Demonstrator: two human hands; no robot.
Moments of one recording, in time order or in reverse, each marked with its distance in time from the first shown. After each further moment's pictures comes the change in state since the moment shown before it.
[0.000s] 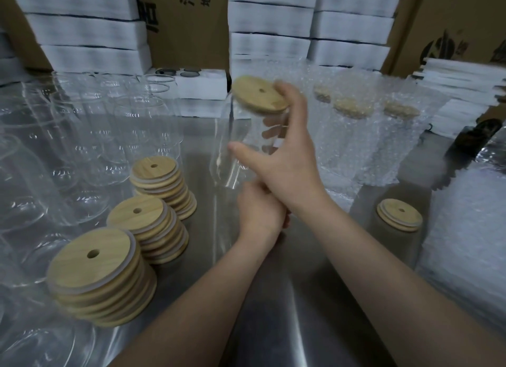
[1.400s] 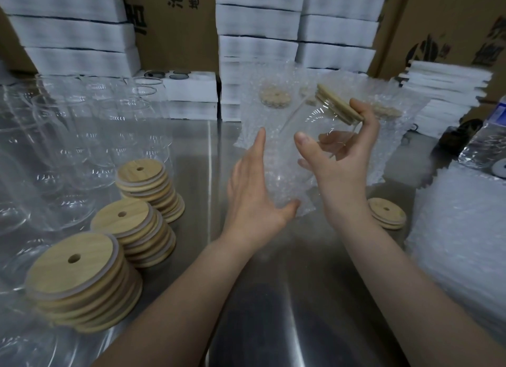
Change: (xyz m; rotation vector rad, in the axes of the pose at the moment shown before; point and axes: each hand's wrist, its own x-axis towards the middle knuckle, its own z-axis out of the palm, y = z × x) left_hand 0.000 -0.001 -0.010 0.408 -0.090 0.456; right_hand -0.014 0.024 -0.059 0.191 0.312 0.090
